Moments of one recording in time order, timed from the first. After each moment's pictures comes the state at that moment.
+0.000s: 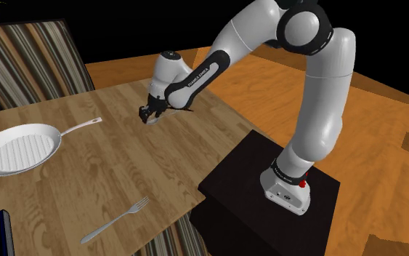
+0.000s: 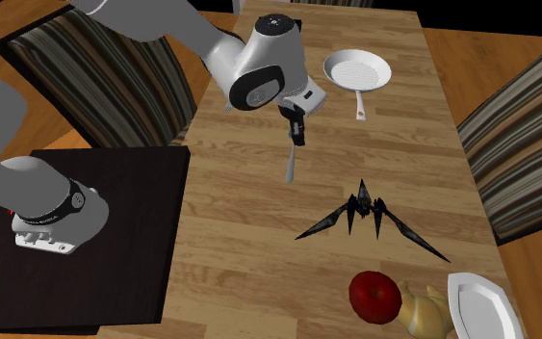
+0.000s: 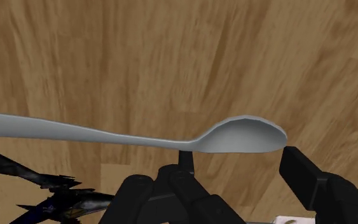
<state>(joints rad) -0.05 0.42 0.36 -2.12 -0.25 2.77 0.53</state>
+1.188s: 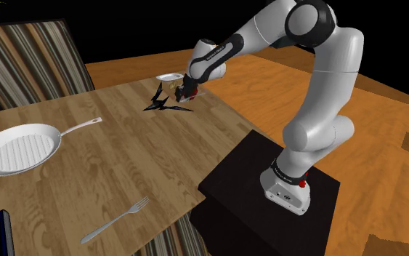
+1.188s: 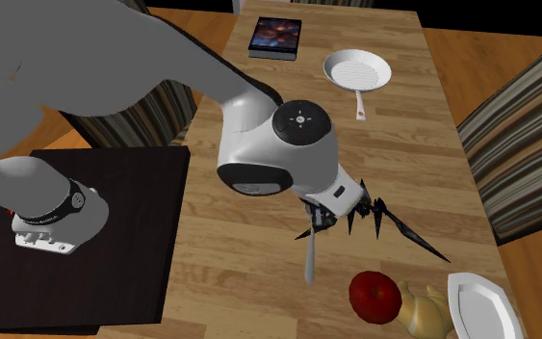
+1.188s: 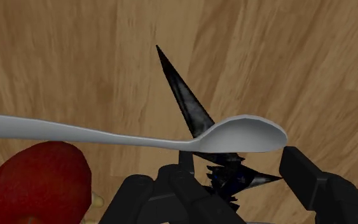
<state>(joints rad) -0.53 0.41 0.45 -2.13 -0.07 2.73 -0.02</state>
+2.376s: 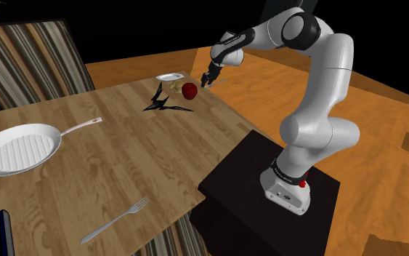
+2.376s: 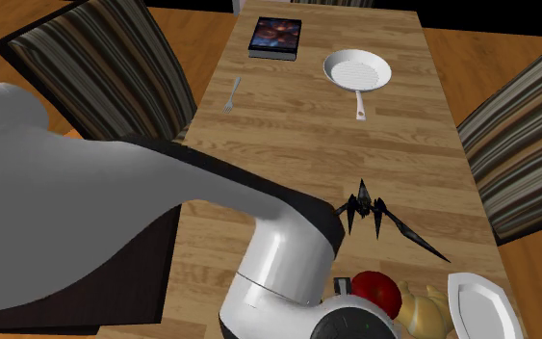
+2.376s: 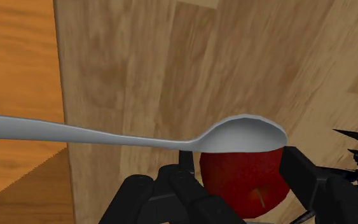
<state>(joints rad) -0.82 0.61 0.42 -1.79 -0.03 2.52 -0.41</state>
